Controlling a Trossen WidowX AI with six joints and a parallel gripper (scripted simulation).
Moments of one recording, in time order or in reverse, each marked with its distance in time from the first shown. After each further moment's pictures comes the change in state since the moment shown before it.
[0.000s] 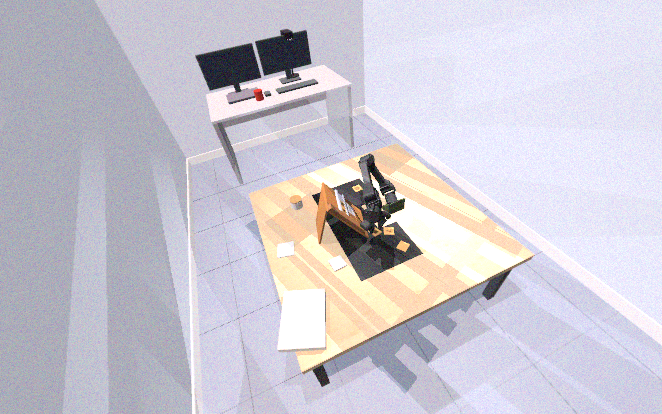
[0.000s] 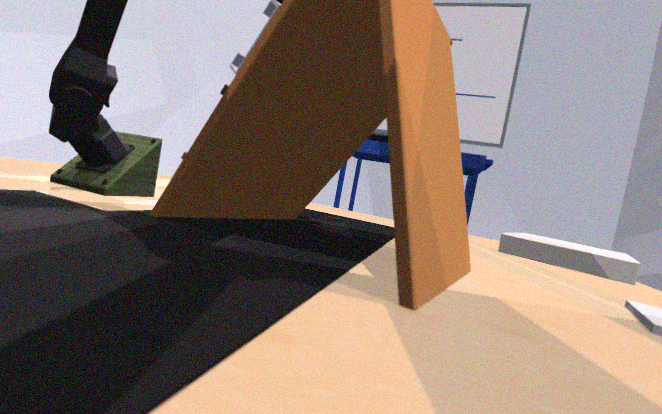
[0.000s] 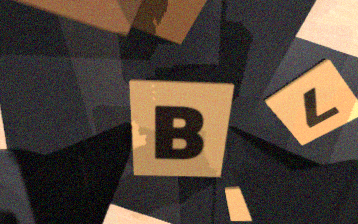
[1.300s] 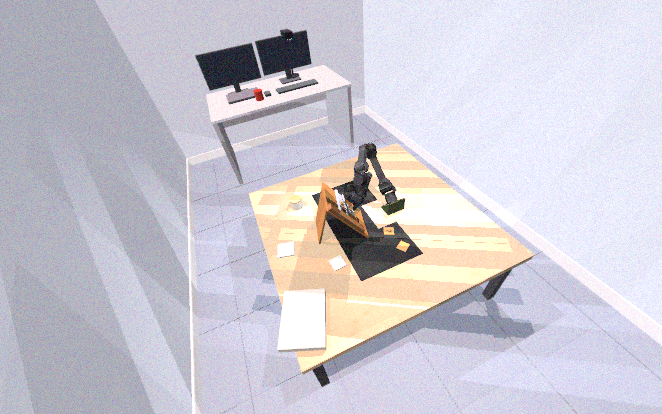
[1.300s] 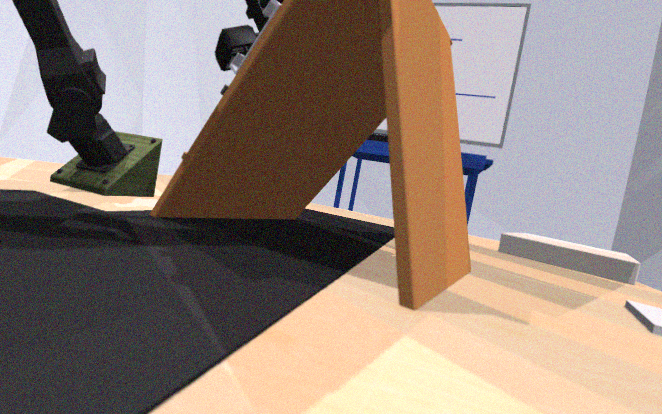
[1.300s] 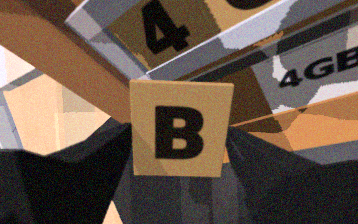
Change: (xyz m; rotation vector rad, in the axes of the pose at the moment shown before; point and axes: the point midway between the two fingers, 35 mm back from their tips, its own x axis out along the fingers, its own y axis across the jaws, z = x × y) arm -0.110 0.032 0.123 -0.616 -0.143 0.420
